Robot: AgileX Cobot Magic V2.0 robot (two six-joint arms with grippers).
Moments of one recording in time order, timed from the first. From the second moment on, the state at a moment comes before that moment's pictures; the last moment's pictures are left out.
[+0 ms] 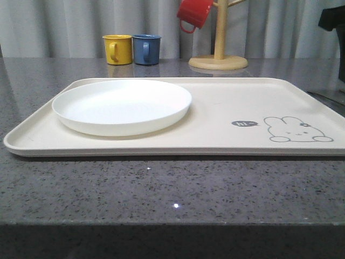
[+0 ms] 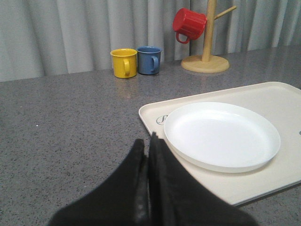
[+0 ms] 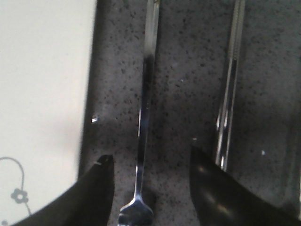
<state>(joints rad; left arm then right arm) -0.31 0.14 -0.38 -0.07 0.42 0.07 0.08 1.62 -1.35 -0.01 1.07 0.00</state>
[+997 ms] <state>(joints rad) -0.31 0.14 -0.38 -0.07 0.42 0.07 0.08 1.76 -1.49 0.01 1.19 -0.02</state>
